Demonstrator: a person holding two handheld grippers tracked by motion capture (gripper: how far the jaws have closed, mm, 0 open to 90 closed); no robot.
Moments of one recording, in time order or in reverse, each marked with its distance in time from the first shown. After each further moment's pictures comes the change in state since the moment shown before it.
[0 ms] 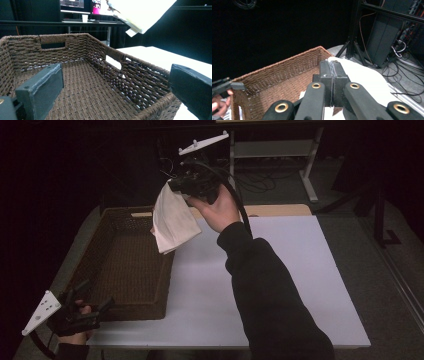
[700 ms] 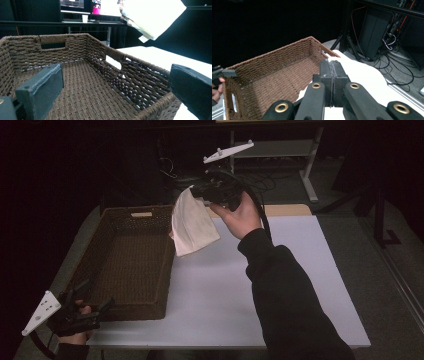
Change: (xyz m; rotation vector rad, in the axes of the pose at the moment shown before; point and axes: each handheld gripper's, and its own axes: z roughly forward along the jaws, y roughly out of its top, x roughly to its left) left arm 0.000 0.000 0.000 -0.002 0.001 0.002; right arm -0.020 -0.029 -0.033 0.022 -0.048 0.016
